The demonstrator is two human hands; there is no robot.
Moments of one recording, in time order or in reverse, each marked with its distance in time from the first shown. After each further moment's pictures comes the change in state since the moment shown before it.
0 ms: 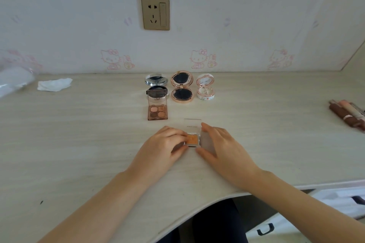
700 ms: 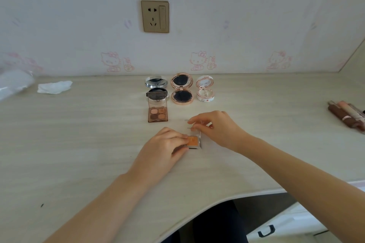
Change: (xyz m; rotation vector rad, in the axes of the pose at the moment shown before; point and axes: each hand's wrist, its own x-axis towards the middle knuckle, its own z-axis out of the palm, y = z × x) left_hand 0.001 -0.001 -0.002 0.007 -0.005 0.016; right_hand 0.064 0.008 -0.017 0.224 -0.083 -0.015
